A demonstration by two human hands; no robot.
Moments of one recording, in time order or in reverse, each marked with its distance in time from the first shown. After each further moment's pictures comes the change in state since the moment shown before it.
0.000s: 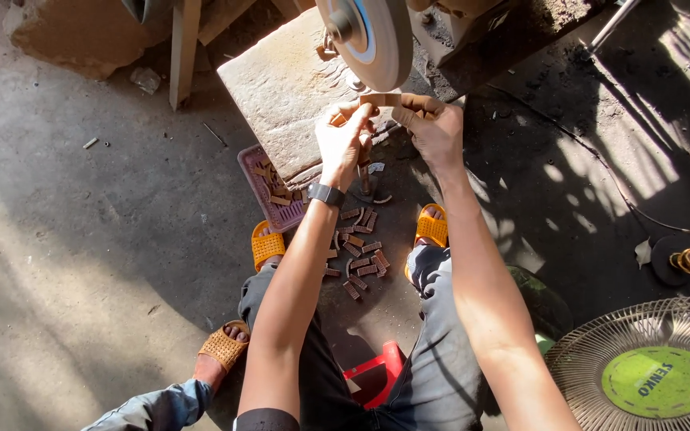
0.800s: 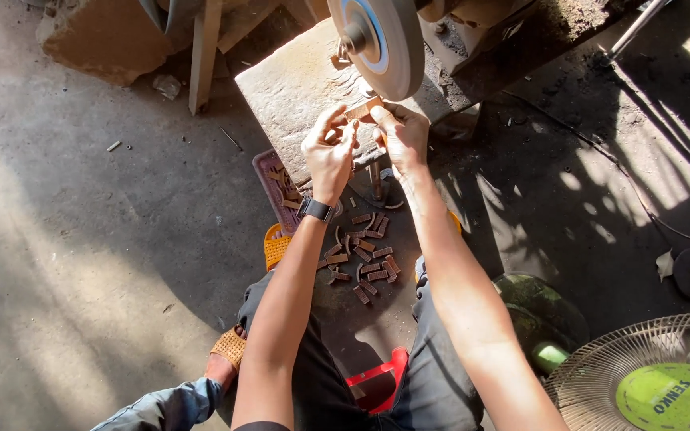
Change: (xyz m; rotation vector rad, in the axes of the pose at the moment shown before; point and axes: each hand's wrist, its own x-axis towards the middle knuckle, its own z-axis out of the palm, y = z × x) left_hand -0.002 0.020 -0.029 0.410 -0.020 0.448; right_hand -0.010 -0.017 0.063 0.300 0.093 0.202
